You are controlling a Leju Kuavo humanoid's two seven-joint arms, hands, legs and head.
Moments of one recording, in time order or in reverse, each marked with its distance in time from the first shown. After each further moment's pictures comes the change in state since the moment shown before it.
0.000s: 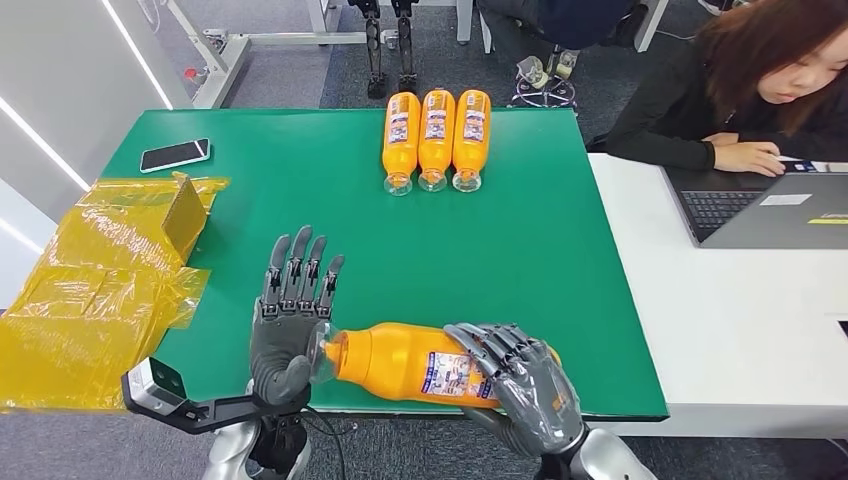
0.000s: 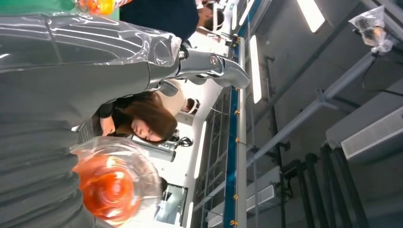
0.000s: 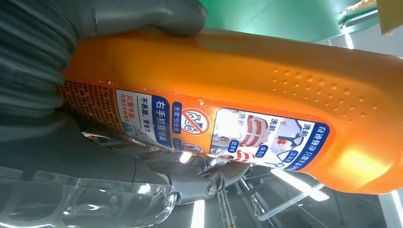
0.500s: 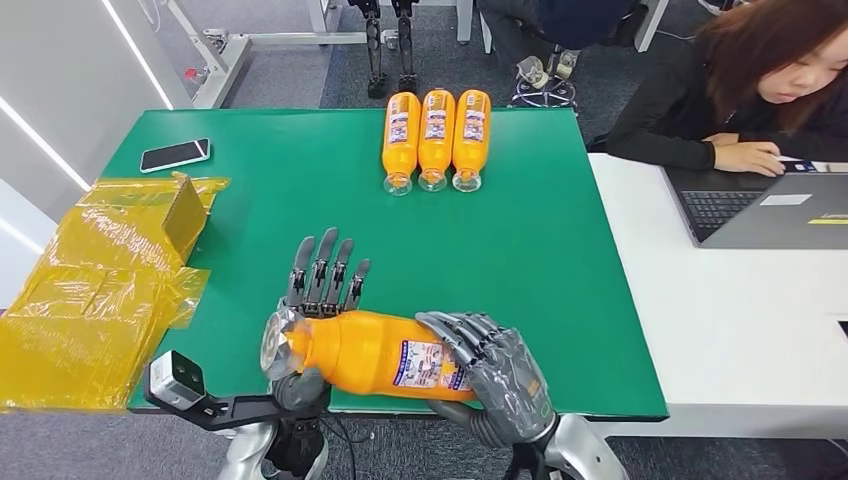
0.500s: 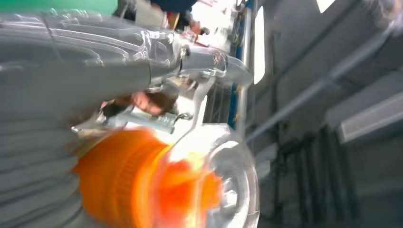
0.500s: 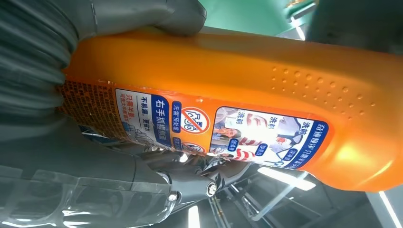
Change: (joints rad) left arm -0.011 -0.024 -0.059 0.014 0.044 -0.035 0.018; right arm -0.059 0.105 0.056 0.039 -0.130 0.020 -0.068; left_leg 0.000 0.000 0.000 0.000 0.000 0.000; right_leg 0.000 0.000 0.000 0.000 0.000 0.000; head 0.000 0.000
